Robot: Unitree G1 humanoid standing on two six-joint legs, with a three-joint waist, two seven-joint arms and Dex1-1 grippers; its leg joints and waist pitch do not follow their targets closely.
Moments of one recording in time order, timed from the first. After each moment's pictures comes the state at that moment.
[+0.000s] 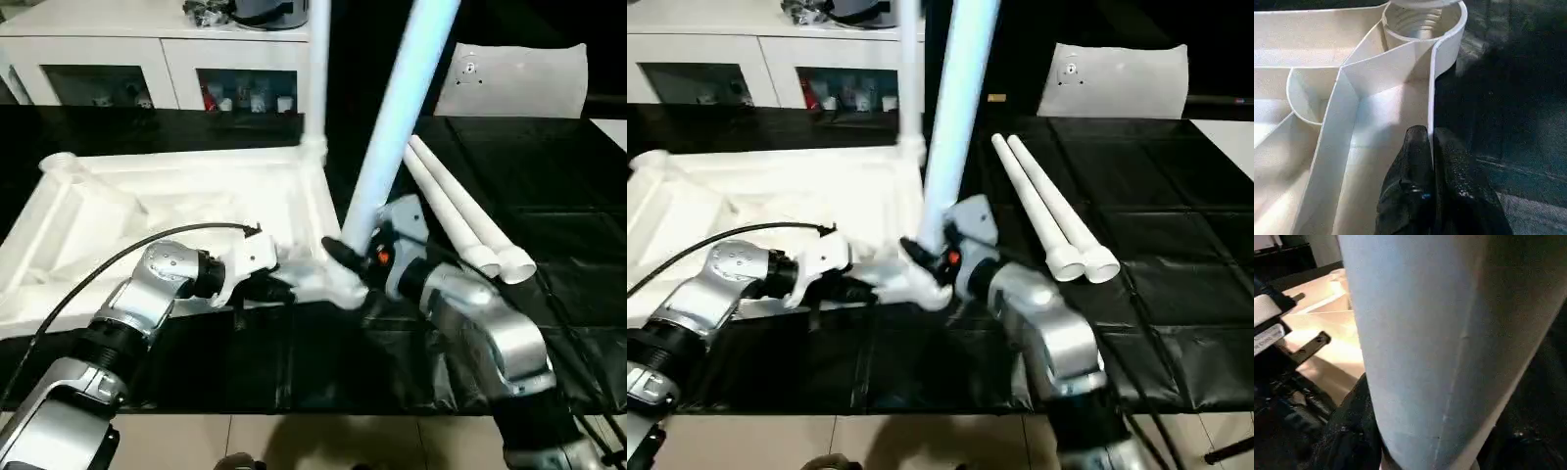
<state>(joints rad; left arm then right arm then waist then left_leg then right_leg) -0.59 0.48 -0.34 0.55 -0.02 0.09 -1.14 -0.37 -0.20 0.16 0.01 0.28 0.50 0.49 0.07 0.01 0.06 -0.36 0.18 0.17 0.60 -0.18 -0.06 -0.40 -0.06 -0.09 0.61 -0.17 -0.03</state>
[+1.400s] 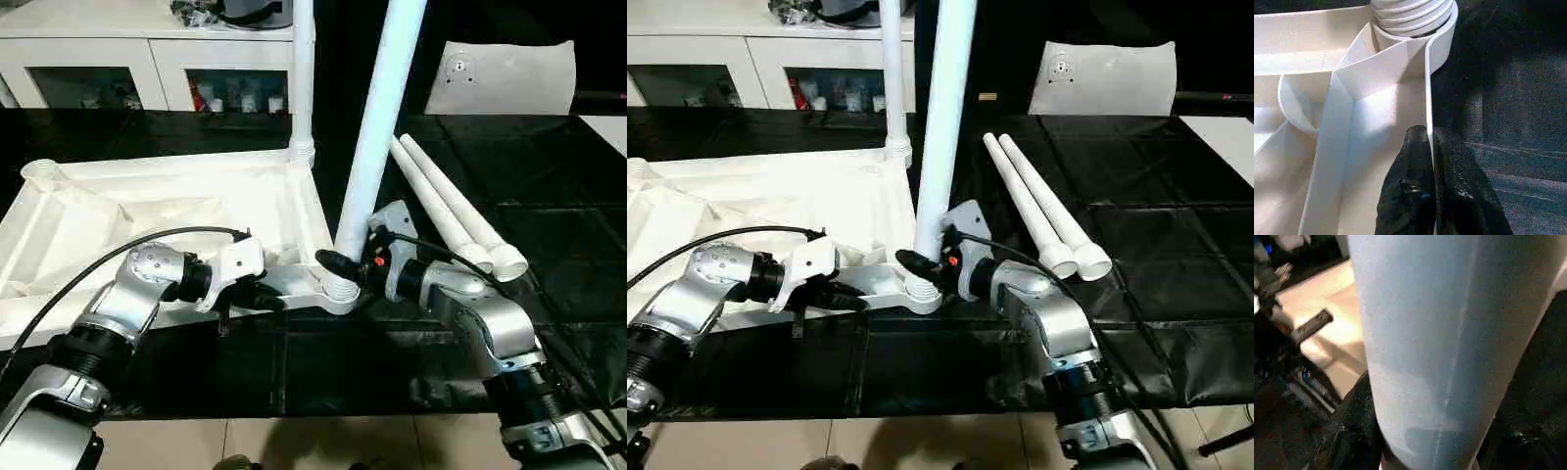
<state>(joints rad) -0.56 0.53 -0.33 0.52 -0.02 0.04 -1.24 -0.42 -0.17 0.12 0.22 0.33 0.50 0.66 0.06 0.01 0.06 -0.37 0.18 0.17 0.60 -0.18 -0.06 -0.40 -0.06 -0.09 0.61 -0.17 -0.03</state>
